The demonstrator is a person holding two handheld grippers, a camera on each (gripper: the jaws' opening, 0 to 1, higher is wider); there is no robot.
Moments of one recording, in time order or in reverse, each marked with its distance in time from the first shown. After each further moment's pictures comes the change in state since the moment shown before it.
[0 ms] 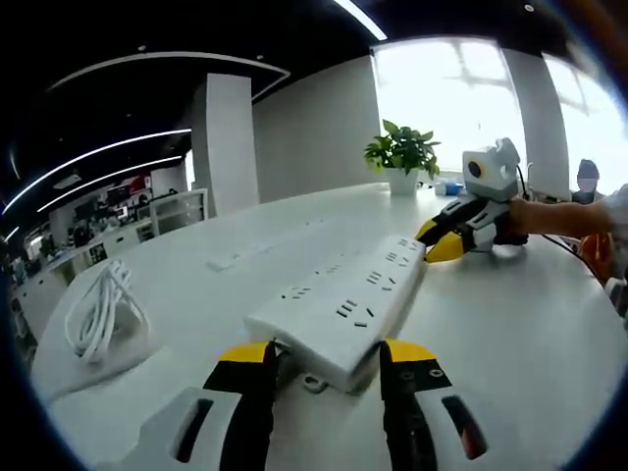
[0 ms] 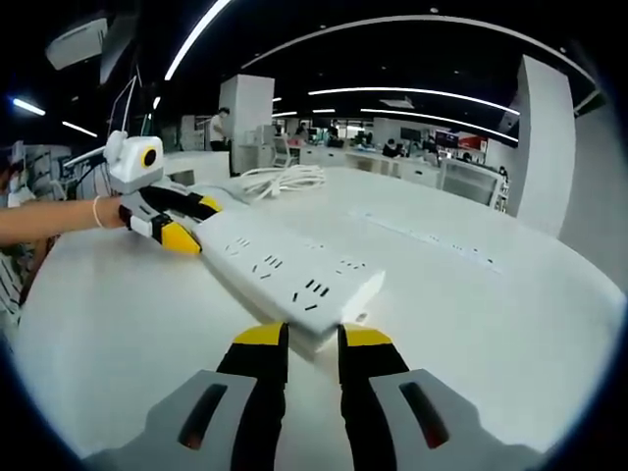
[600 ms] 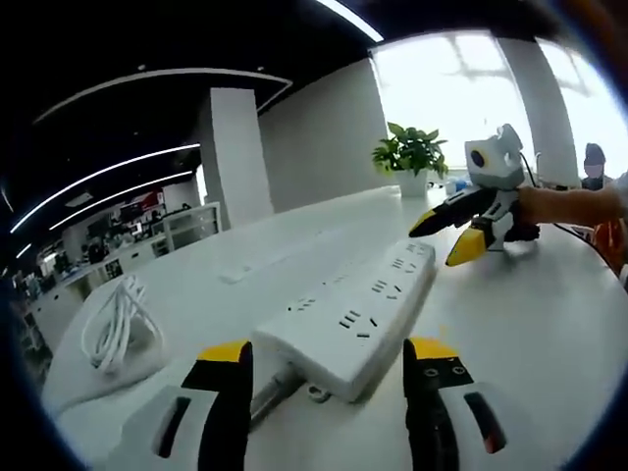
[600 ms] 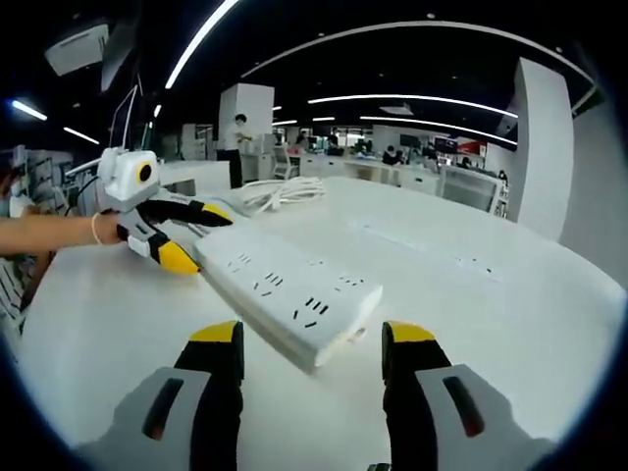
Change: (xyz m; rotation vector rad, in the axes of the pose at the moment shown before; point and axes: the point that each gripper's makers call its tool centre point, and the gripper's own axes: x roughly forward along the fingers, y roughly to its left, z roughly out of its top) left arm -0.003 -0.002 0.010 0.038 -0.056 0.089; right arm -0.003 0.002 0.013 0.015 -0.044 0.001
